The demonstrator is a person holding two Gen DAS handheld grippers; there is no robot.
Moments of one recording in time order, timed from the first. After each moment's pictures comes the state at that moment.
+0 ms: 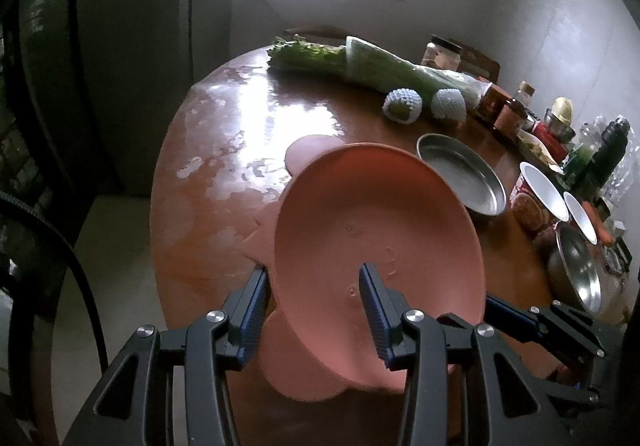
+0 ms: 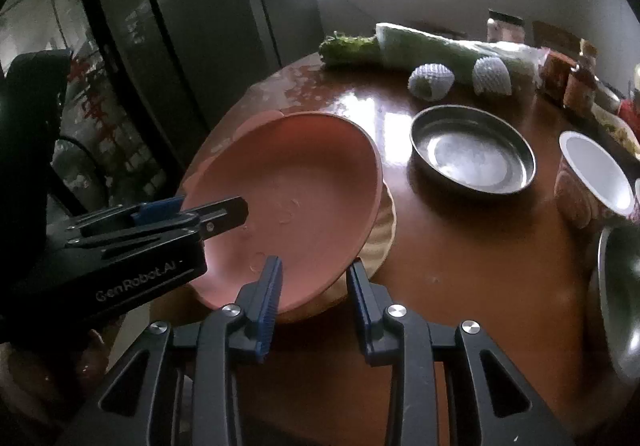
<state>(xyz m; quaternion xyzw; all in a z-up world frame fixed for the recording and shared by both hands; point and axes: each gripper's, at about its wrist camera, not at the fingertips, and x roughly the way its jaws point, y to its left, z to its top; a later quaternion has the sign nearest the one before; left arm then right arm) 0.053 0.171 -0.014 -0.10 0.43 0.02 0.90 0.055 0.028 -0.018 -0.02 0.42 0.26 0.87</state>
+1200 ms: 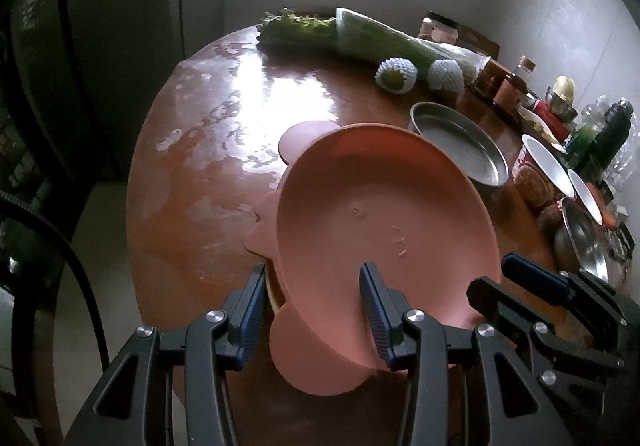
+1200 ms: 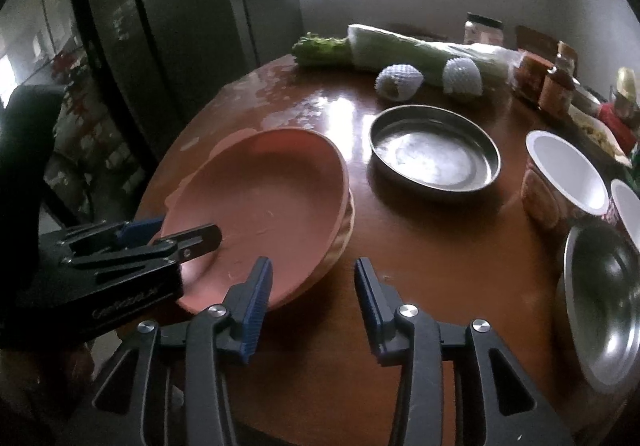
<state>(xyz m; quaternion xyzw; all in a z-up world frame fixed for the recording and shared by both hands) 0.056 0.157 -0.034 -0.09 0.46 0.00 0.89 0.057 0.004 -0.020 -0.03 0.42 0.23 0.88</state>
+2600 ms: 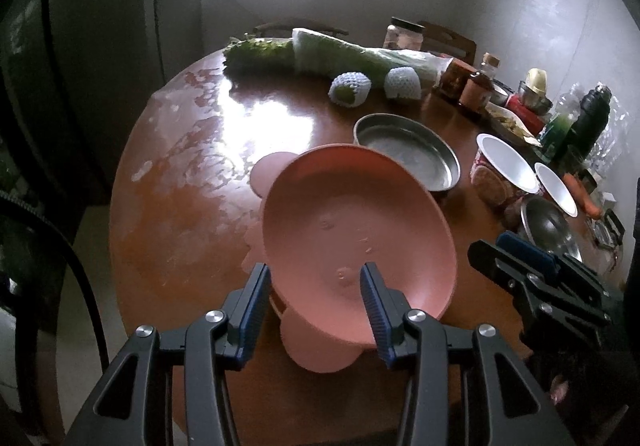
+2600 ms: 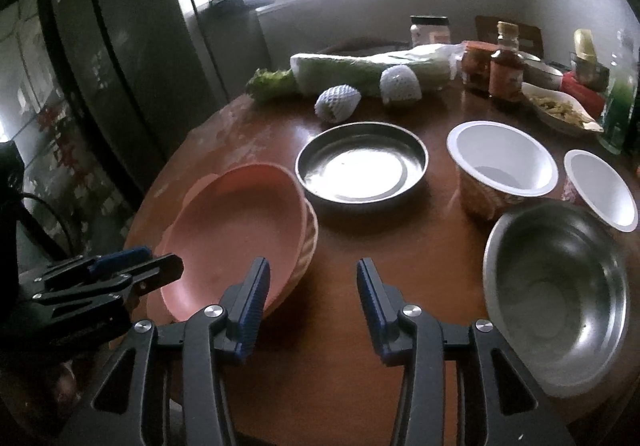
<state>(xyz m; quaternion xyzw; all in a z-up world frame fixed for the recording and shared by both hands) 0.048 0.115 -0.001 -0.06 0.44 -0.02 0.90 0.064 -0.063 -0.005 0.04 0.39 0.20 0.90</state>
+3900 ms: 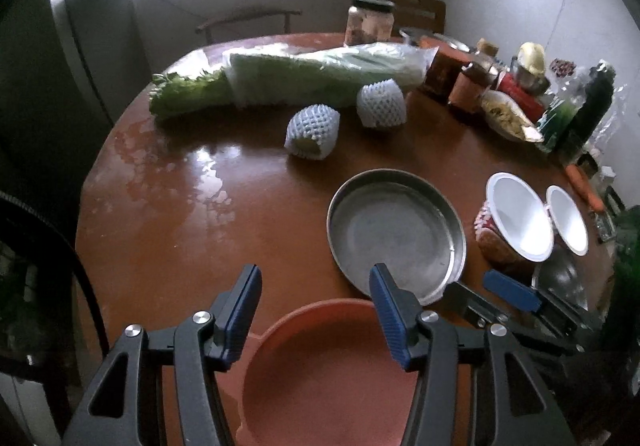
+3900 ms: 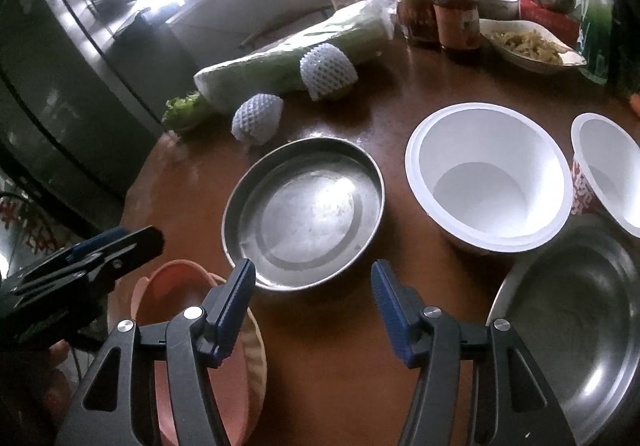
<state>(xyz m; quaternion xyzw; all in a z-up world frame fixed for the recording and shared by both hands) 0.195 0.090 0.025 0.01 0.49 -0.09 0.87 0.166 -0.080 -0.014 0.16 0.47 0.09 0.86</state>
